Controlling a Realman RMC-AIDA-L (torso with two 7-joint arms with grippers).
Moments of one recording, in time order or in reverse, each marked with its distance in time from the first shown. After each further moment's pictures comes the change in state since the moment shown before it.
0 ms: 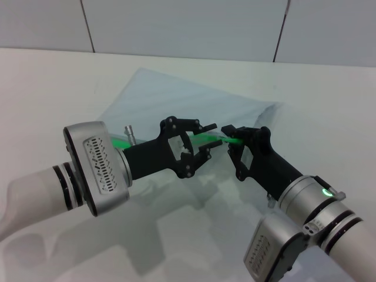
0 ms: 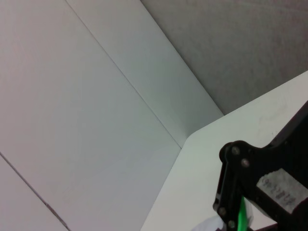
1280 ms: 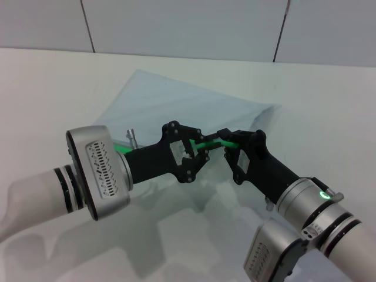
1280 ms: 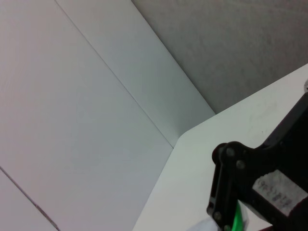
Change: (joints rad) left arm 0.000 0.000 -0.002 -0.004 0.024 -0.004 0.006; right arm -0.003 0.000 -0.001 0.005 -0.047 0.001 -0.002
